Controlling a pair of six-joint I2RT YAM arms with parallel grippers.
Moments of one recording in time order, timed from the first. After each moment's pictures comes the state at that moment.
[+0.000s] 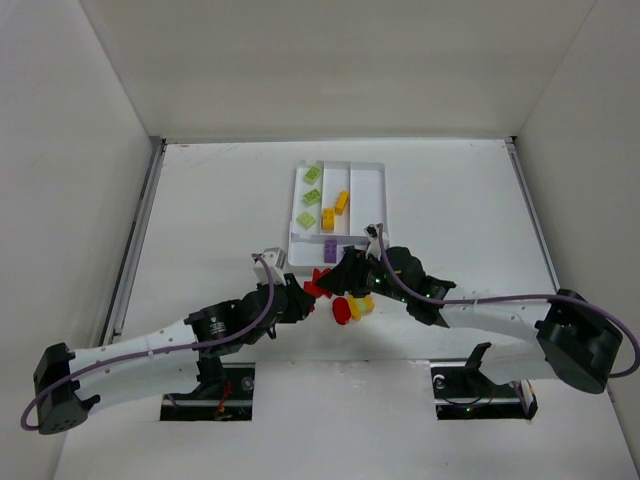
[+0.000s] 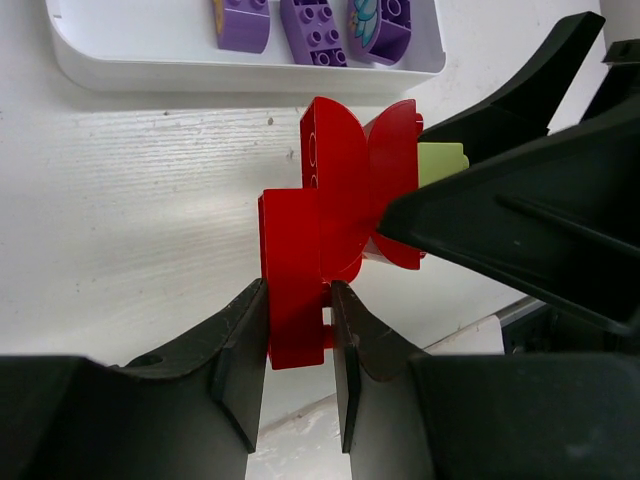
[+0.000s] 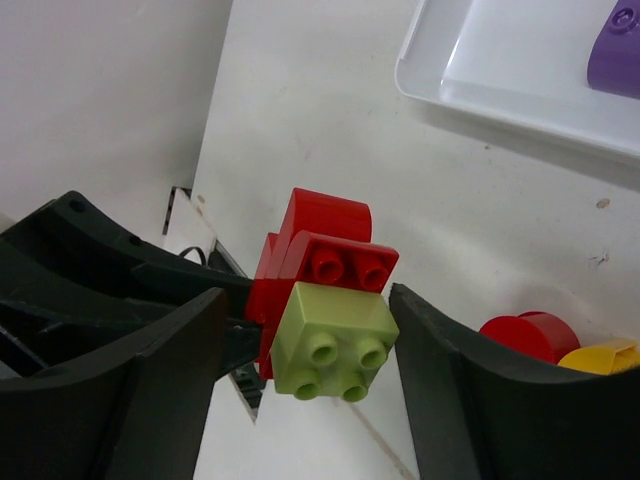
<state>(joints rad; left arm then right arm) -1.14 0.75 0.48 -0.31 -0.46 -0.94 0.92 1.28 0.56 0.39 -0.10 0.94</state>
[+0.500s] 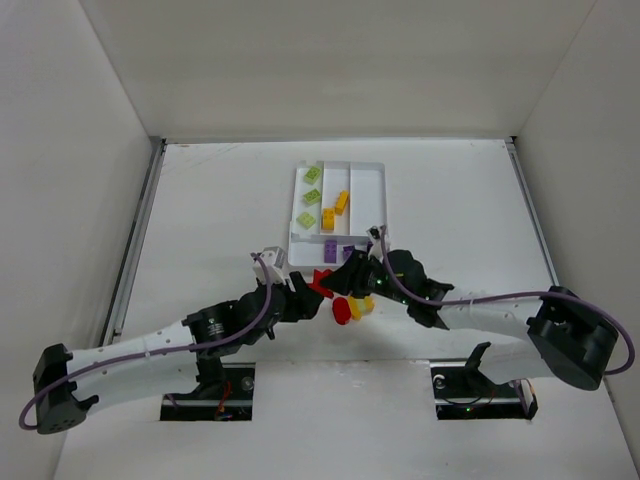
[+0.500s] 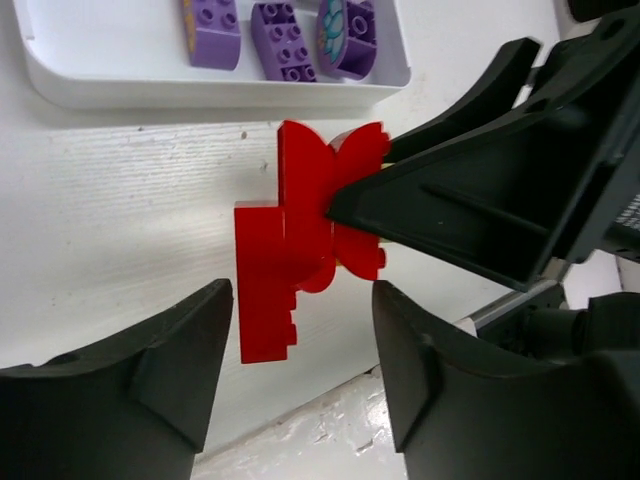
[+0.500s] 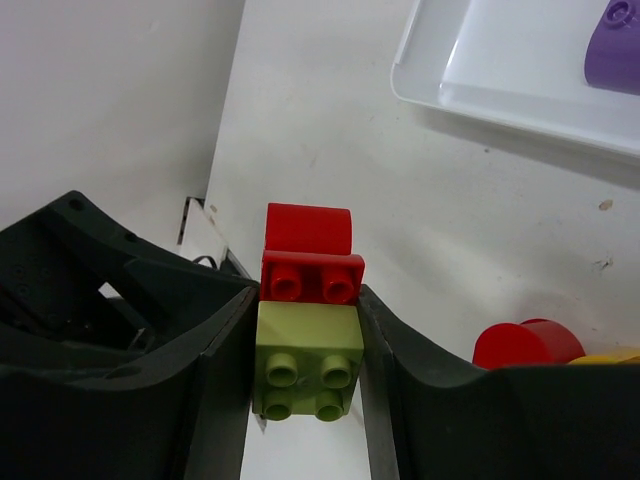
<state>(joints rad) -1.16 0.73 0.48 -0.27 -0.47 -0.94 0.90 1.31 0.51 0.52 -0.11 1.00</state>
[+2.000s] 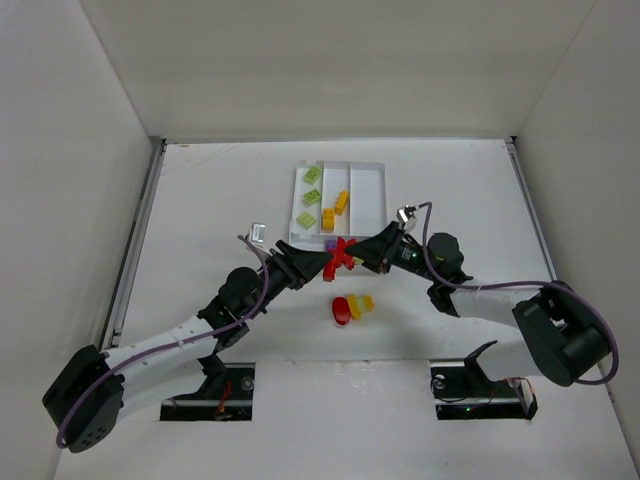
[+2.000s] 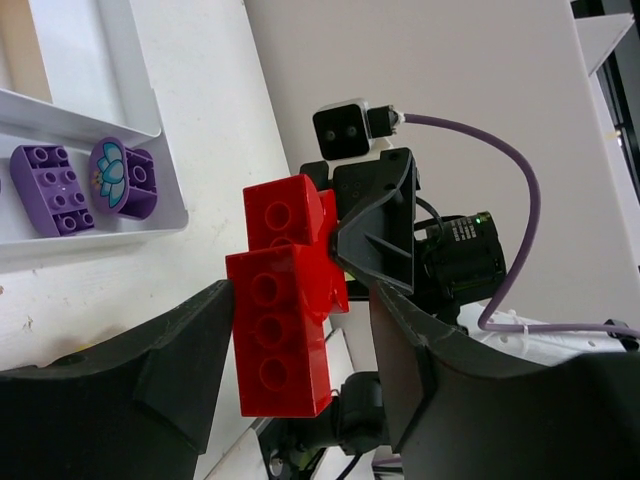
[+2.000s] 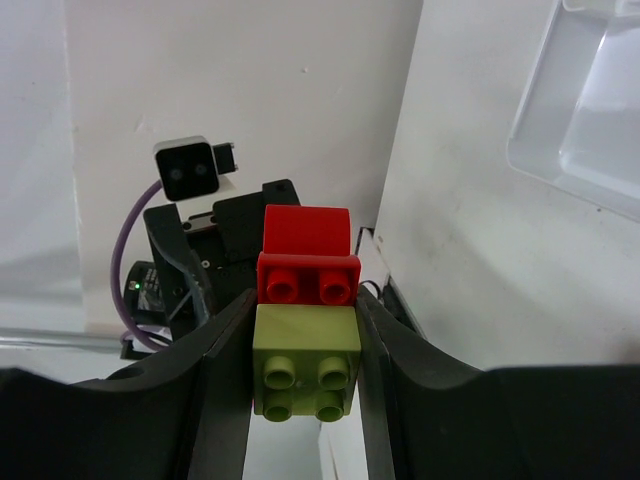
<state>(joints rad) -0.82 0.89 0.28 0.62 -0.07 -1.16 0.54 1.35 0.41 0.98 -0.55 1.37</state>
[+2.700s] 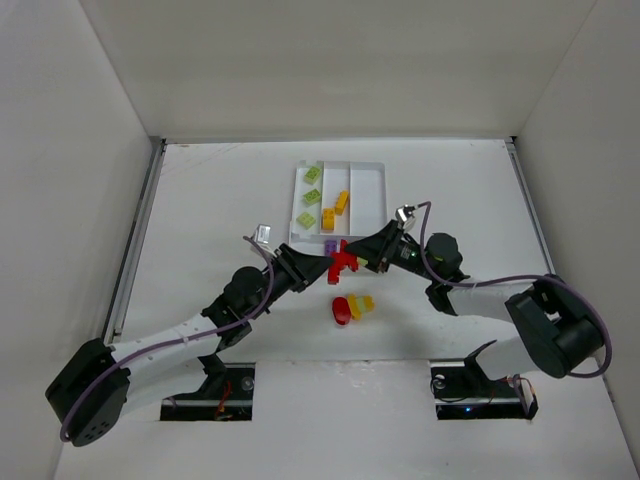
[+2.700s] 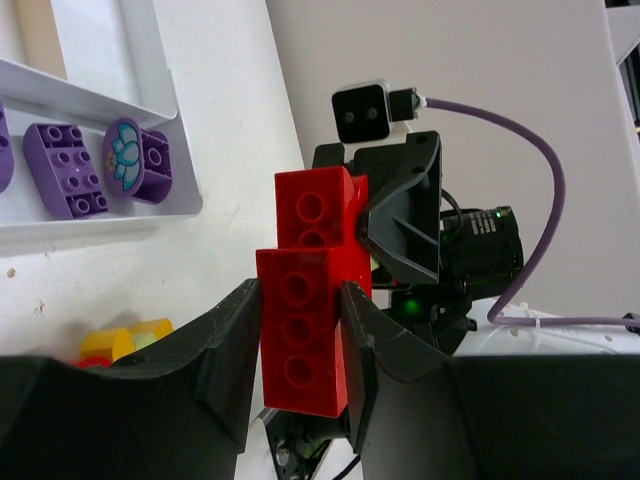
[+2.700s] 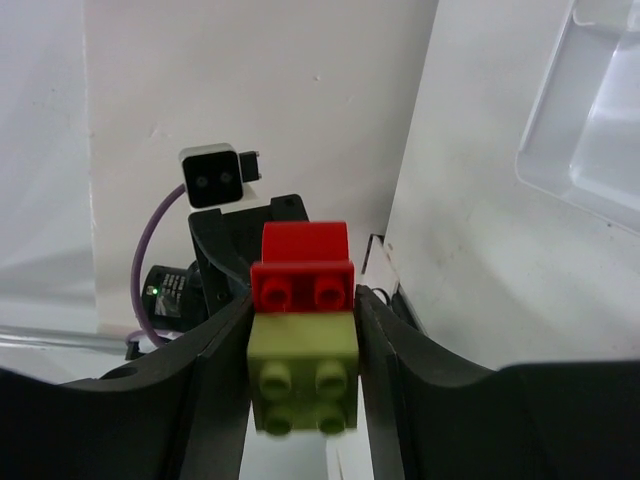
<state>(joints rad) -0.82 0.93 0.28 0.62 -0.06 -1.17 0.53 1.40 0.41 1.07 -0.56 1.41</state>
